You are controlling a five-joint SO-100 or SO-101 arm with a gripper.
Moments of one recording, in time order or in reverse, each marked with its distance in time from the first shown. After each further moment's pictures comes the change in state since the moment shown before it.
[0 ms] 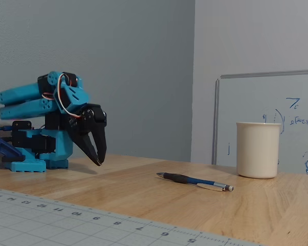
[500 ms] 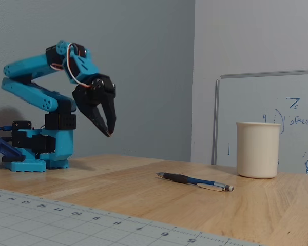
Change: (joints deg) arm 0.0 -27.1 -27.7 0.0 0.0
